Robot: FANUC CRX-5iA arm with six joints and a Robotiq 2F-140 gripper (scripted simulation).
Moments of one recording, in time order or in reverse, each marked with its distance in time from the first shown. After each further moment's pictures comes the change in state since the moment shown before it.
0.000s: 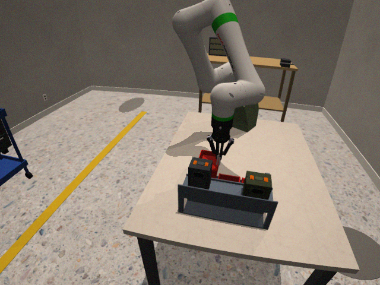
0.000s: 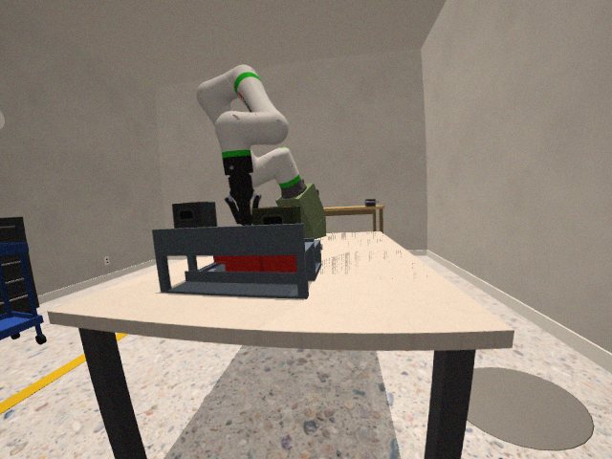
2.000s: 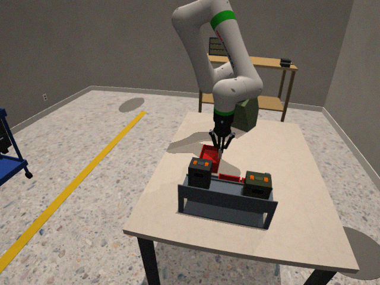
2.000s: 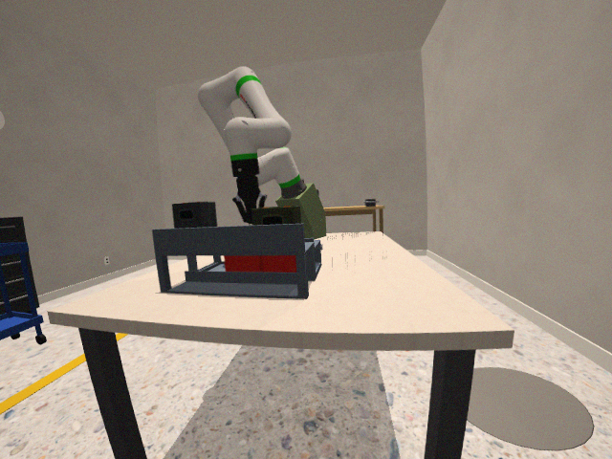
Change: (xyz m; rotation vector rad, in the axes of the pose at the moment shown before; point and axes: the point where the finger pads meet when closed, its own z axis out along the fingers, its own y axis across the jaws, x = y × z) arm -0.055 0.000 0.009 0.000 0.000 0.000
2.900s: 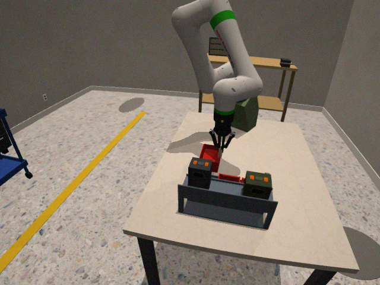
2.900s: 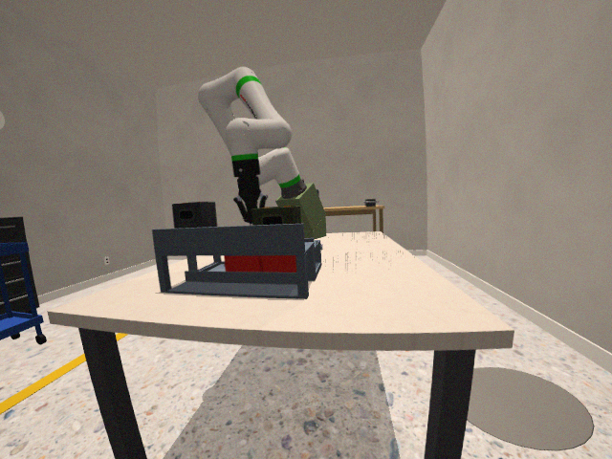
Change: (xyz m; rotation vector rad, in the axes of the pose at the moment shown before) arm -0.007 0.000 0.001 0.000 0.000 0.000
